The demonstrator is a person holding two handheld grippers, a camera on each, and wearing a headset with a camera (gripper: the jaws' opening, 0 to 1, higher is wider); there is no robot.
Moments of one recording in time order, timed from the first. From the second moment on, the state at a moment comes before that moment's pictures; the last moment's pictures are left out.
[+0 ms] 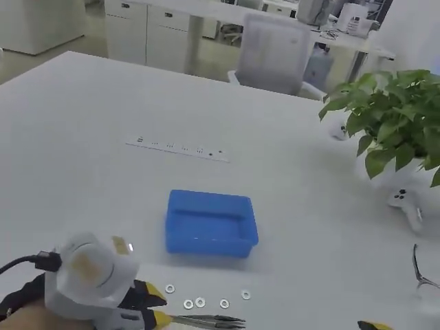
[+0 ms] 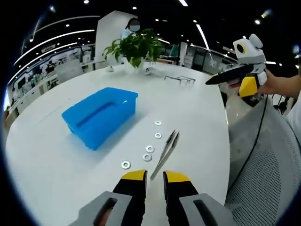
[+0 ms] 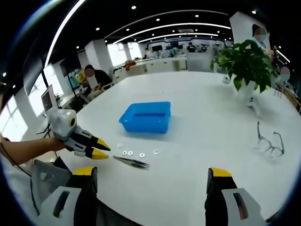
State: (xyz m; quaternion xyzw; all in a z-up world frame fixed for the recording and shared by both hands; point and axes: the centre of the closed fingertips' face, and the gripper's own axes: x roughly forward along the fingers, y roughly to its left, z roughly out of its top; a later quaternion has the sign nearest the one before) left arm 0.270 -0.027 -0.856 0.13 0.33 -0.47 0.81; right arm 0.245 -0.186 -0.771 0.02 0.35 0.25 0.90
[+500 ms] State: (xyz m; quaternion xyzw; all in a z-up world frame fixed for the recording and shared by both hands) left arm 0.267 -0.035 -0.876 0.18 0.33 -0.50 0.78; right arm 0.238 -0.177 -0.775 0.01 0.36 0.27 0.89
